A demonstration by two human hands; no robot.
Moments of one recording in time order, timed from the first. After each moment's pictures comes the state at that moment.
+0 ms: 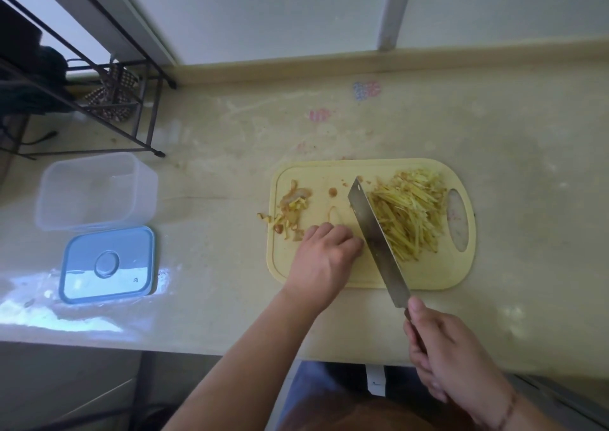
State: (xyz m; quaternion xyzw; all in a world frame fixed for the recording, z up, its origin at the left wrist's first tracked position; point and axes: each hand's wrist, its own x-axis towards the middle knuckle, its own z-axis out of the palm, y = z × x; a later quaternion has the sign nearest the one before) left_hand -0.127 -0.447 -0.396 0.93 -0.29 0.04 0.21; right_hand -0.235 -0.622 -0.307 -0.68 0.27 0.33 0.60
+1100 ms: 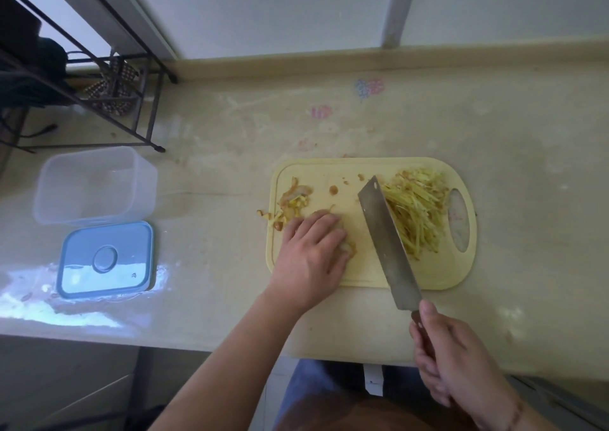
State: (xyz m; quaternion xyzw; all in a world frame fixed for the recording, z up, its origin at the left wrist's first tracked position) left_hand -0.131 -0.425 -0.395 0.94 -0.25 0.03 0.23; right_hand -0.242 -0.629 -0.312 -0.66 0.28 0.33 0.62
